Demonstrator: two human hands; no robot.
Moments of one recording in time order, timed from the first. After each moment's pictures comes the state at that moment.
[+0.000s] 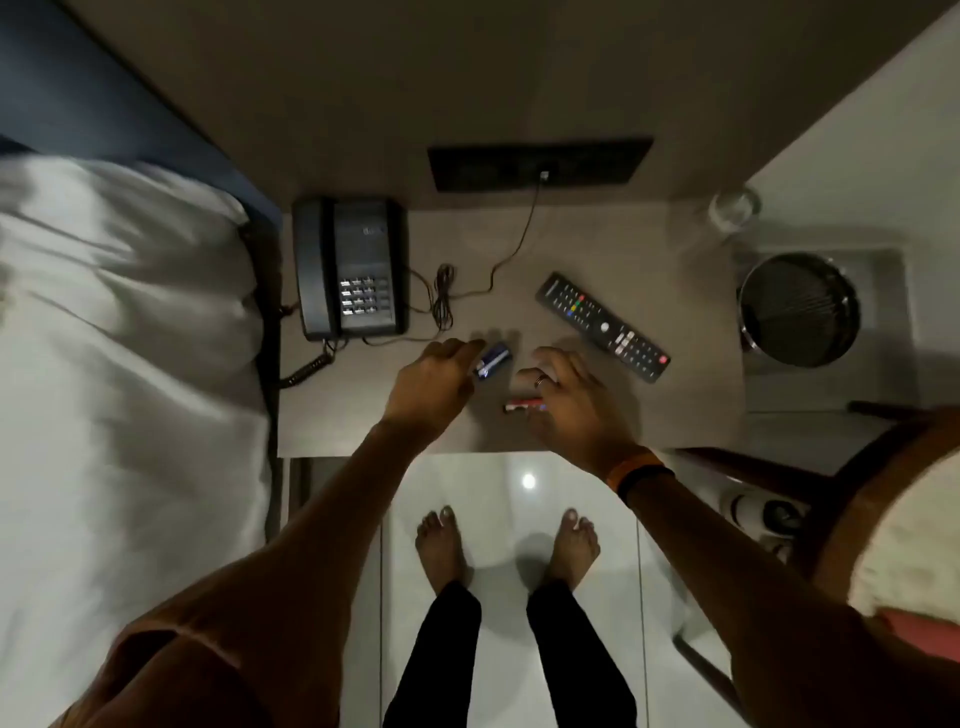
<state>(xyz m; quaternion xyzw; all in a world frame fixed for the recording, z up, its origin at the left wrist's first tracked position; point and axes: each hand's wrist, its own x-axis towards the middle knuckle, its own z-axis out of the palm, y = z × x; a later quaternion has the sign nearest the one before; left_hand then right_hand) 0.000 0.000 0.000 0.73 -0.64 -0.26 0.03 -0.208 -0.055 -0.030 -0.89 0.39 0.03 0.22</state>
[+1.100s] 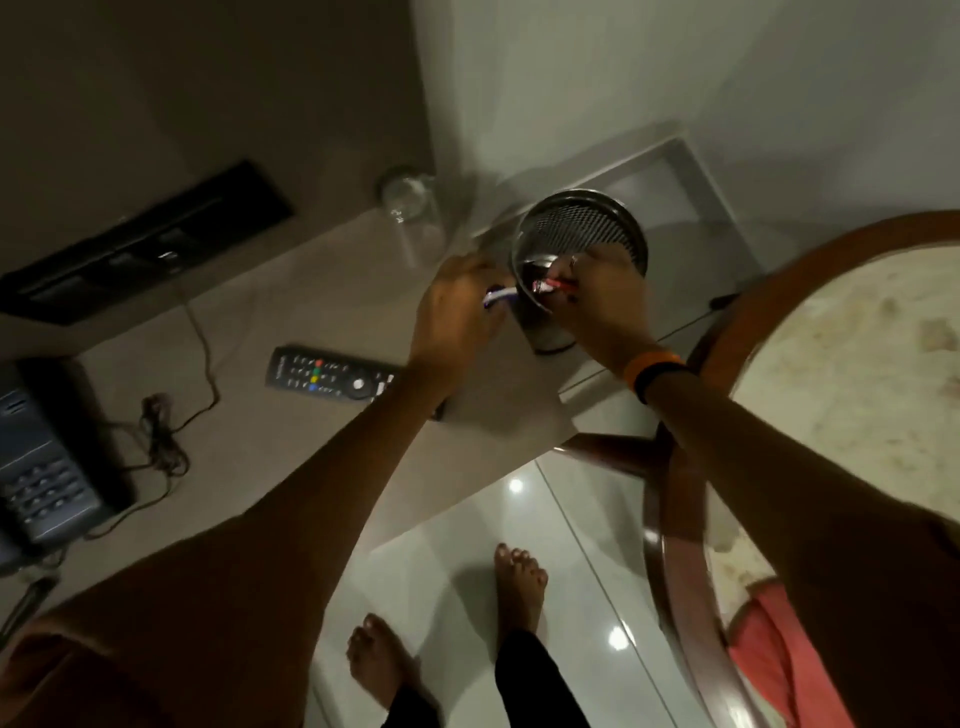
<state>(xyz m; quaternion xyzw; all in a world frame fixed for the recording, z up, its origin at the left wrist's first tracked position) -0.280 -0.222 -0.054 0.57 -0.75 -0.27 0.23 -0.470 -0.228 -0.070 -0.69 0.69 -0.11 0.18</state>
